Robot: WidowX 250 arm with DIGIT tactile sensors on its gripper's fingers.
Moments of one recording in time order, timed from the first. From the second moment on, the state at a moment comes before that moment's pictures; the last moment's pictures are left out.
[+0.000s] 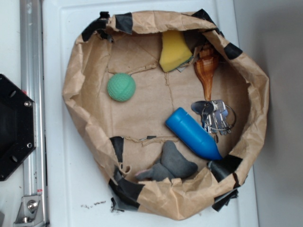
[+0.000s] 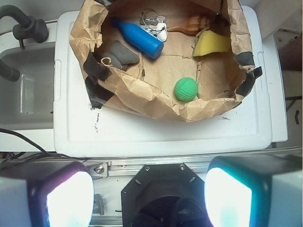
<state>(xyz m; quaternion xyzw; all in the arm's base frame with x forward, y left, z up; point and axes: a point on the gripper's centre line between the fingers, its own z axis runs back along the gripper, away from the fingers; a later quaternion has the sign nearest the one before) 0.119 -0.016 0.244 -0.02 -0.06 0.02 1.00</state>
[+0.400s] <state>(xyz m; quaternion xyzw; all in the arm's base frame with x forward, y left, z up) 0.119 -0.016 0.240 -0.02 -0.05 0.02 1.00</state>
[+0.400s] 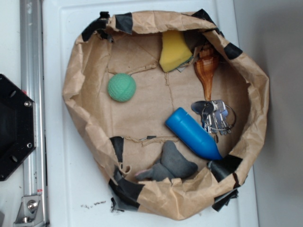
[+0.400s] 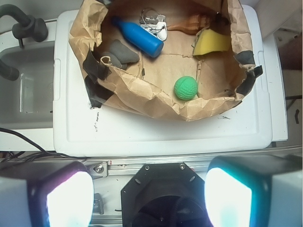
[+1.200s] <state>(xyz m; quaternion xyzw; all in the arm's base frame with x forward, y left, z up) 0.275 -0.012 0.103 -0.10 -0.02 0.35 0.93</state>
